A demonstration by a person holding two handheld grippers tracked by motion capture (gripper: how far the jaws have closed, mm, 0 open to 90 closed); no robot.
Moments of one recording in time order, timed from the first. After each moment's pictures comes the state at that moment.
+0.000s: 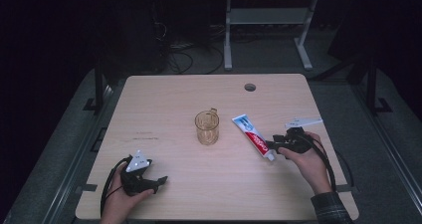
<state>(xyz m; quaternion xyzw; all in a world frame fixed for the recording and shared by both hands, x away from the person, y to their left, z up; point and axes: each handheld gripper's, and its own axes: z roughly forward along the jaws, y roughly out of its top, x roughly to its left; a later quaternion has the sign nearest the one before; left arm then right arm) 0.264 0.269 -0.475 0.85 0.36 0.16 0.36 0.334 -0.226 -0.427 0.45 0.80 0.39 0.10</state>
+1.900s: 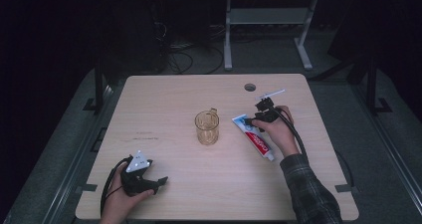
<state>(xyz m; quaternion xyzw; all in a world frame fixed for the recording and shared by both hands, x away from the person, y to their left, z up) 0.264 0.269 -0.475 0.85 0.35 0.15 0.36 0.435 -0.161 -0.428 0.48 0.81 0.33 0.10</state>
